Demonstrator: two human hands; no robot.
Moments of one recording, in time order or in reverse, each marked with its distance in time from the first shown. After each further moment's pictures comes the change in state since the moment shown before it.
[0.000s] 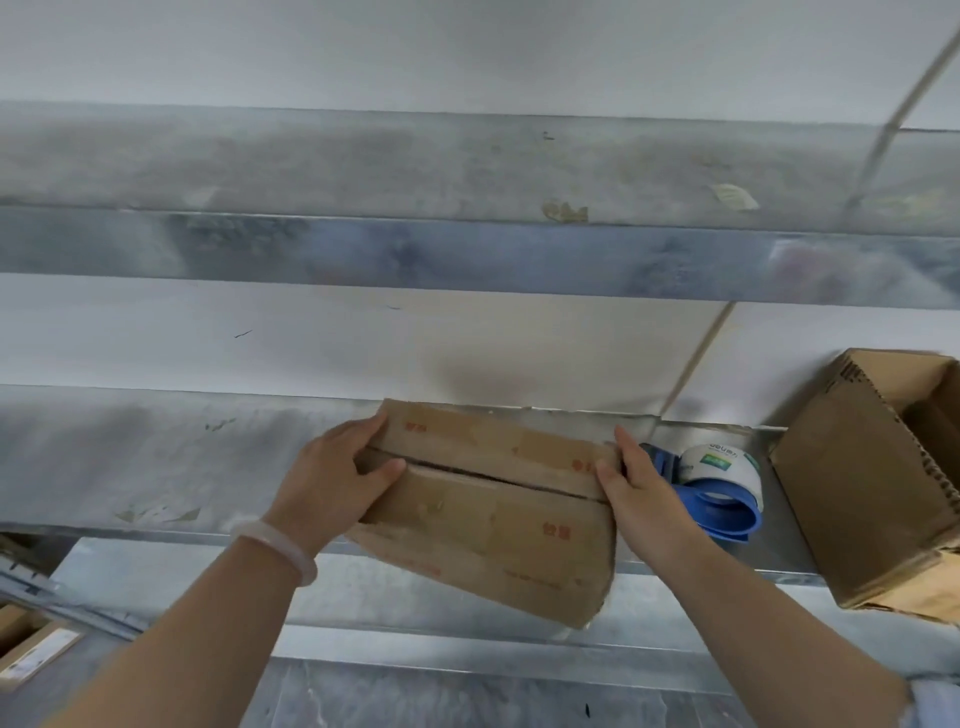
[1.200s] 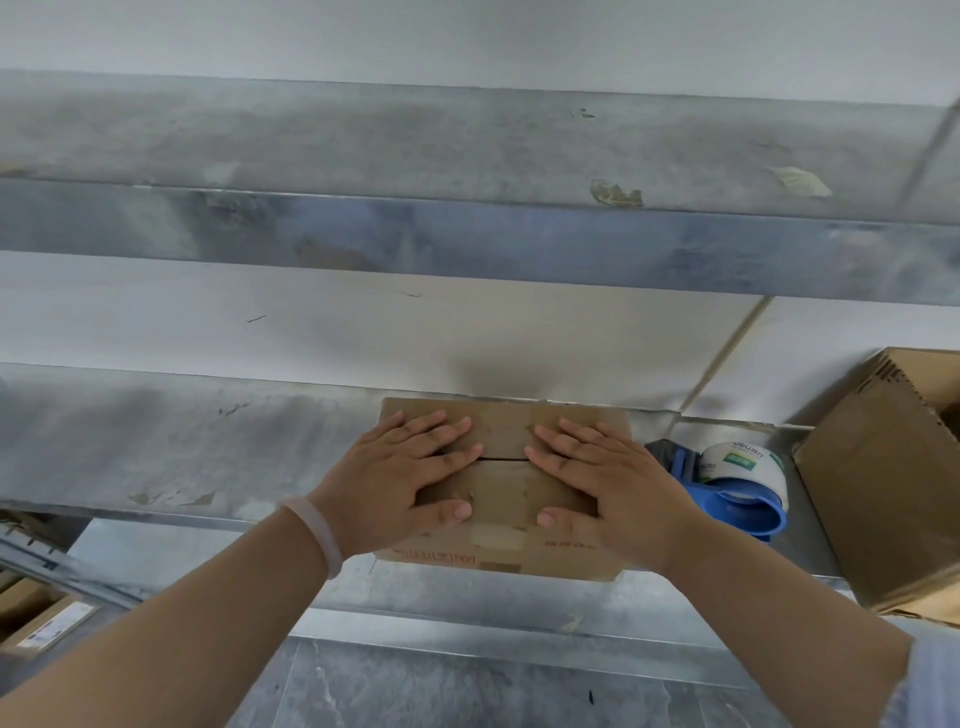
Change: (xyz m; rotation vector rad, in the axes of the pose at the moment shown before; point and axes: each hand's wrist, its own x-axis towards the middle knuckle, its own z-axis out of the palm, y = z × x) left_hand 0.010 0.000 0.012 0.544 -0.264 0.591; right_hand 0.019 -0.011 0.011 -1.014 -0.314 -0.693
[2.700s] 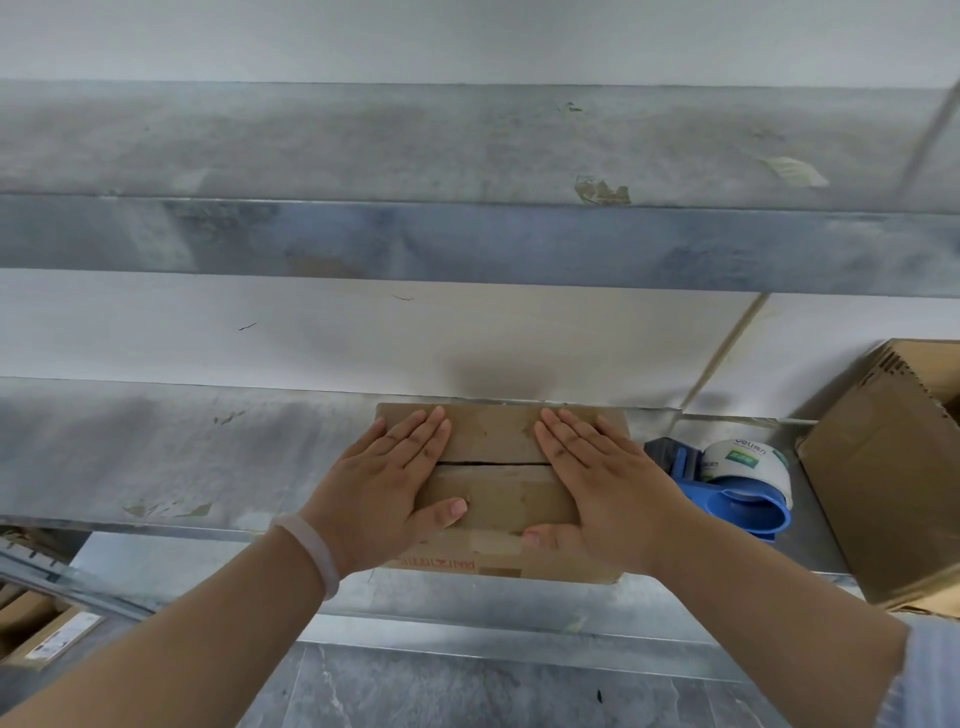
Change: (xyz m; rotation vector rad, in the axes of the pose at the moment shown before) left_hand -0.004 0.005 0.008 0.059 0.063 -0.131; right_hand 0.006 -0.008 0.002 -0.171 -0.059 0.061
